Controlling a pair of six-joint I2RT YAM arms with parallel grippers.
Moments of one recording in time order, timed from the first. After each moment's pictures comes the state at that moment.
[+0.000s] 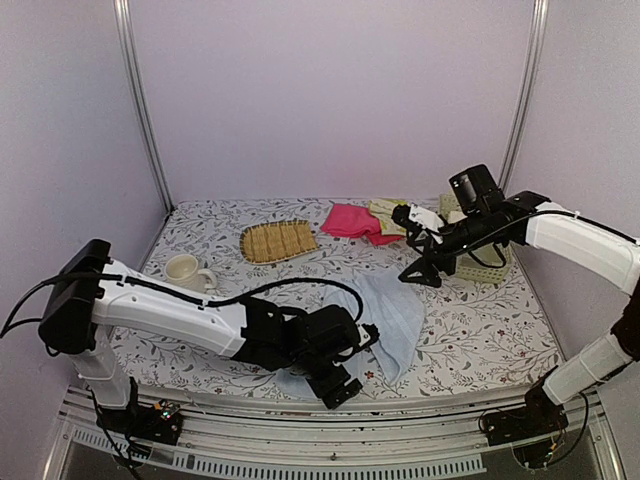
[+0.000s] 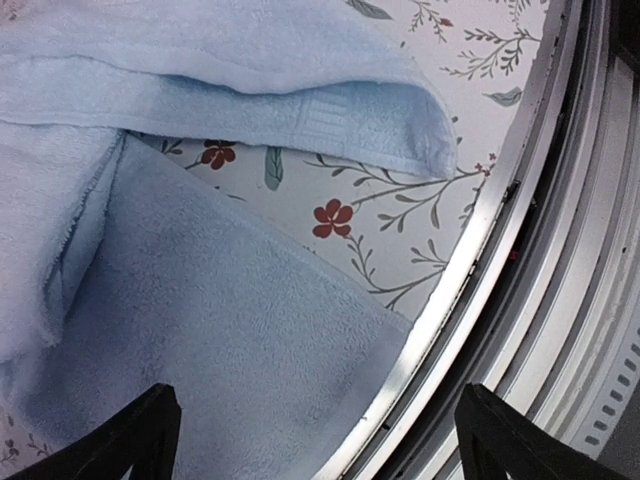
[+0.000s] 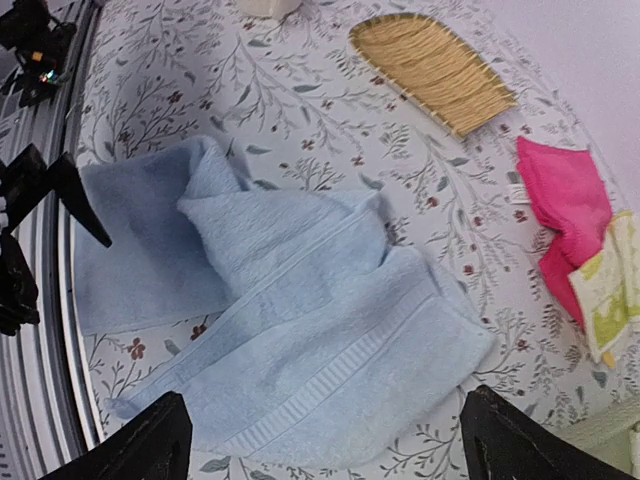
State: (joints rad) left arm -1.35 1.80 1.18 -0.43 -0.14 -0.28; right arm 0.53 1.46 1.20 -0.66 -0.48 -0.62
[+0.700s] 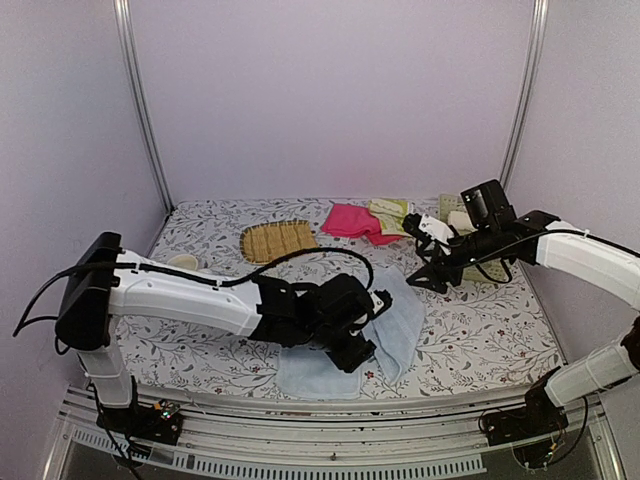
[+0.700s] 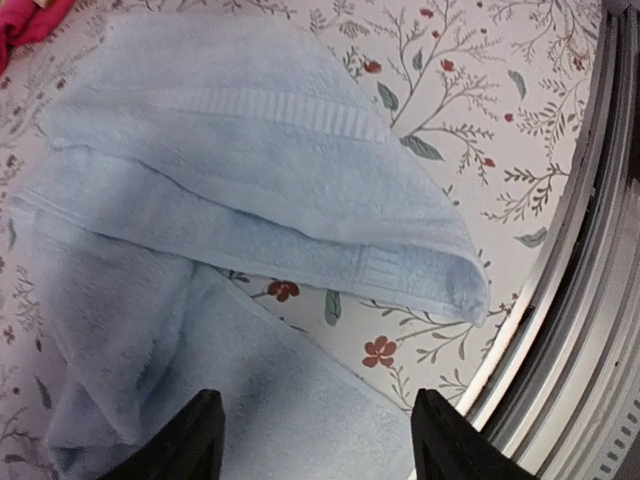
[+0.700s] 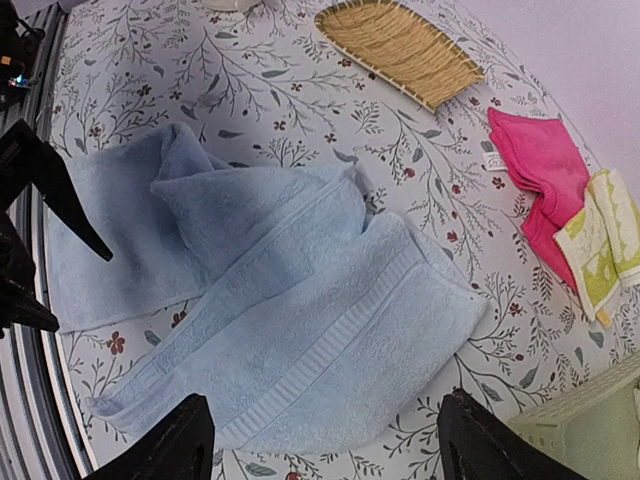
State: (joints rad) left arm -1.27 1.86 1.33 -0.37 -0.21 -0.26; right arm 0.51 1.33 1.06 -0.52 -0.41 -0.56
